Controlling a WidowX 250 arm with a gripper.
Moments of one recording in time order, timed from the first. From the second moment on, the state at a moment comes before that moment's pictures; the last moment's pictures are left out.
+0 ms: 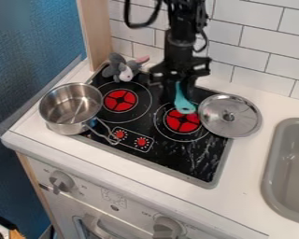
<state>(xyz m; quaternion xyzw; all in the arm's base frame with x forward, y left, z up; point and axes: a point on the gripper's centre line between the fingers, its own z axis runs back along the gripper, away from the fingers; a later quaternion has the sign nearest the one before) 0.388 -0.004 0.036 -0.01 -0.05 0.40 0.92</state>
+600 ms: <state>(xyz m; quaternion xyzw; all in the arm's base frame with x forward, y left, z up) 0.312 -0.029 0.074 -0.09 -0.11 0.58 0.81</state>
